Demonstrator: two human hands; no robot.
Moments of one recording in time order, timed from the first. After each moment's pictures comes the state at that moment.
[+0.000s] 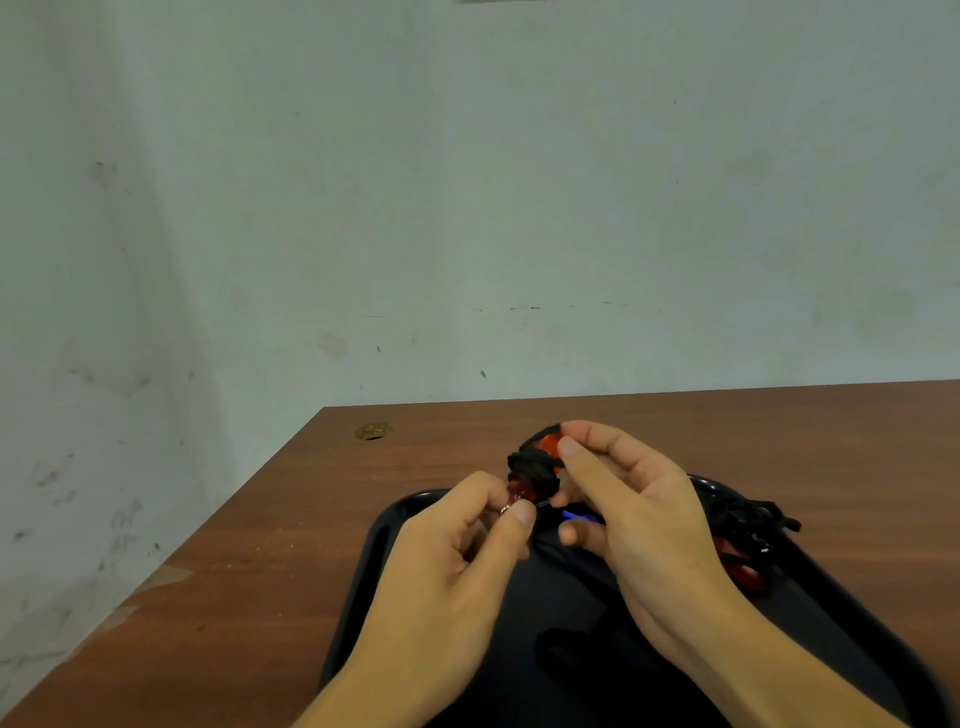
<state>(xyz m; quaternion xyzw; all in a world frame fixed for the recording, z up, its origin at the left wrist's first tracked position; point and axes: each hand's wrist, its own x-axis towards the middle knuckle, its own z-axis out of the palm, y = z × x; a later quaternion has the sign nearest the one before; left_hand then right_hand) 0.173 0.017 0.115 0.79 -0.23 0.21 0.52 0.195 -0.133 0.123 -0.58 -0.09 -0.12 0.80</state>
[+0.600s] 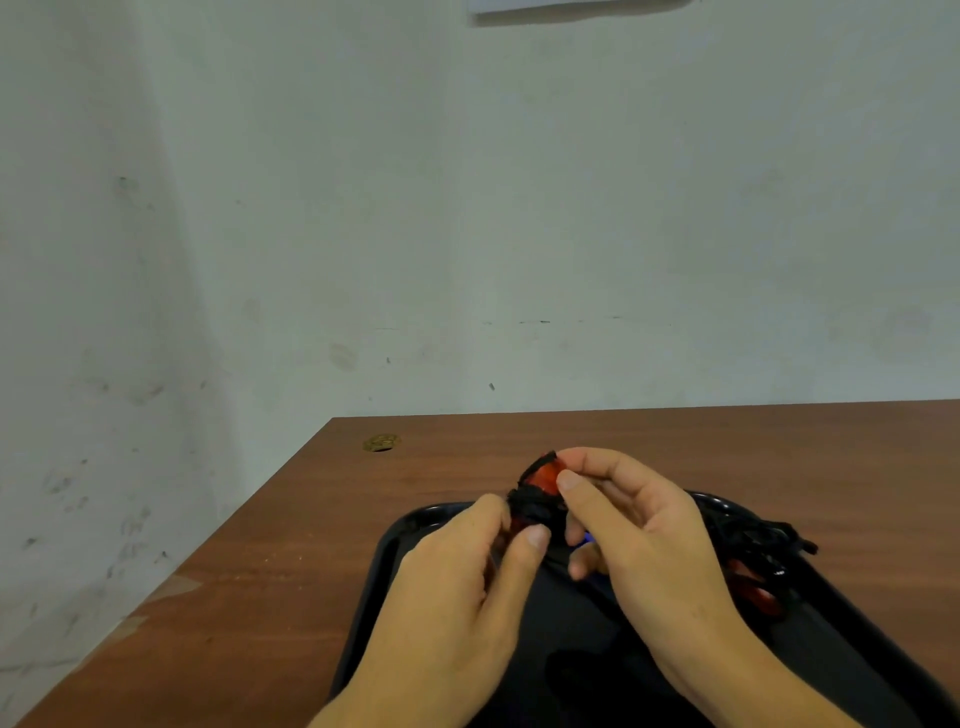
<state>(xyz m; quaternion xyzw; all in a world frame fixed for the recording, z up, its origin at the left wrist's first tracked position) 0.177 0.024 0.110 0.86 -0.21 0.22 0.41 0.192 -0.129 0.122 -0.63 -0.12 -0.16 0.75</state>
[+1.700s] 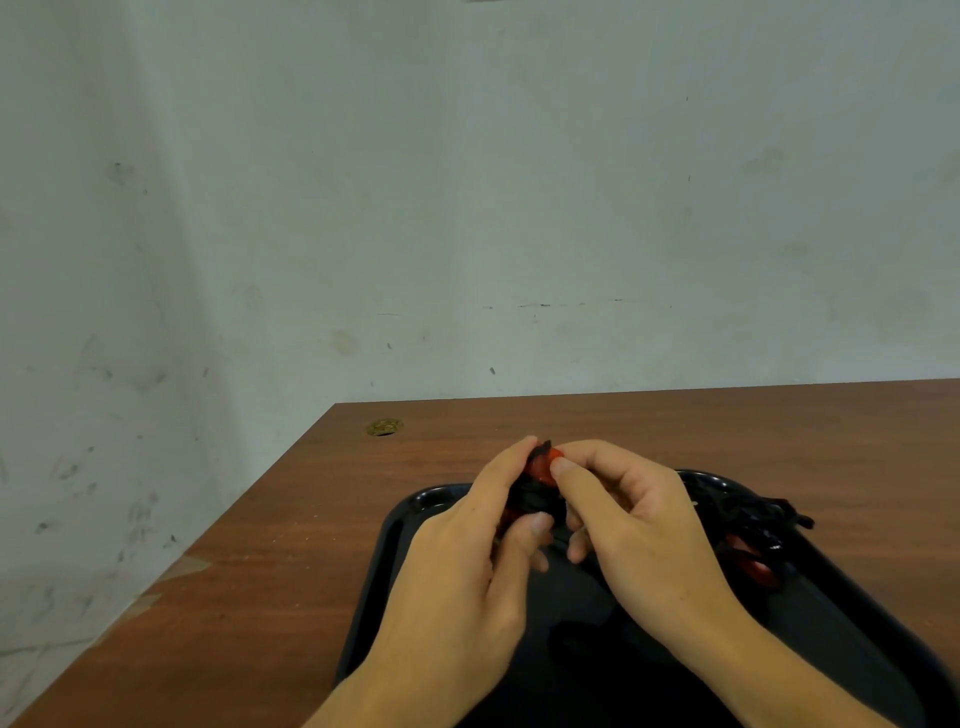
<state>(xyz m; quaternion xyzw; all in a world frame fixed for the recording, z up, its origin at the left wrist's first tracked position) 0.173 0.021 0.107 0.83 -0.26 0.24 0.43 0.182 -0.129 0.125 -0.72 -0.17 -0.16 0.66</state>
